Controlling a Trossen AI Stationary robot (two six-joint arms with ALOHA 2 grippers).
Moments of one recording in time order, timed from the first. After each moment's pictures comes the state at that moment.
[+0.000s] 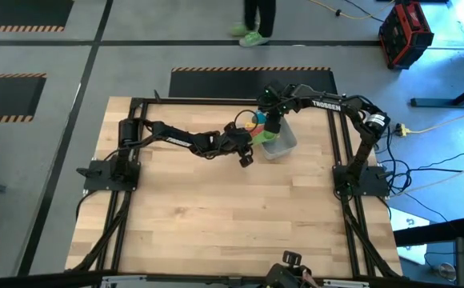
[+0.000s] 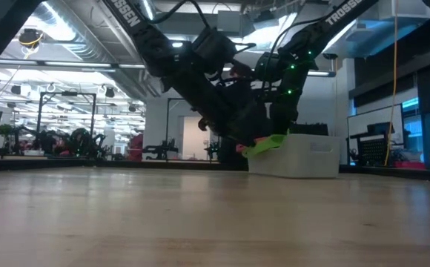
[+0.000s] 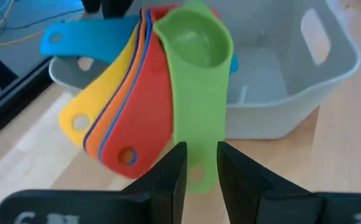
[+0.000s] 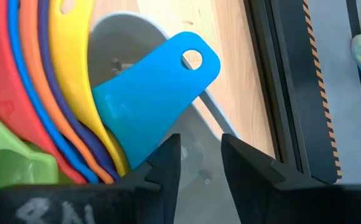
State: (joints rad) left arm 0.19 2.01 1.16 0.28 -0.29 -0.09; right arm -0.65 1.81 1.30 -0.66 0.06 -0.45
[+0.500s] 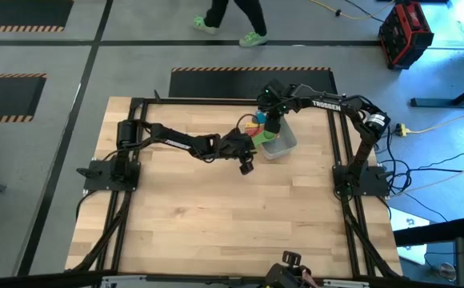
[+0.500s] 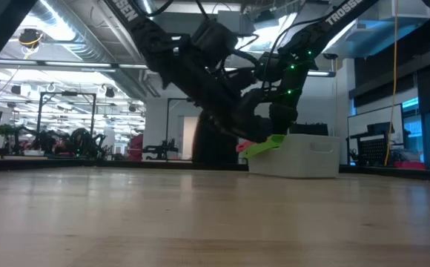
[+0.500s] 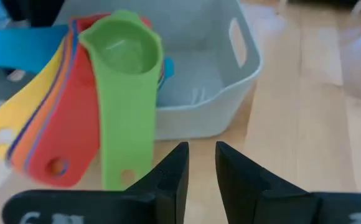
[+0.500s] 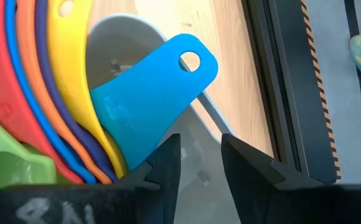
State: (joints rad) left arm 0.15 1.99 1.16 0.27 -0.17 -0.10; right arm -0.65 1.81 1.30 -0.65 0.06 -0.45
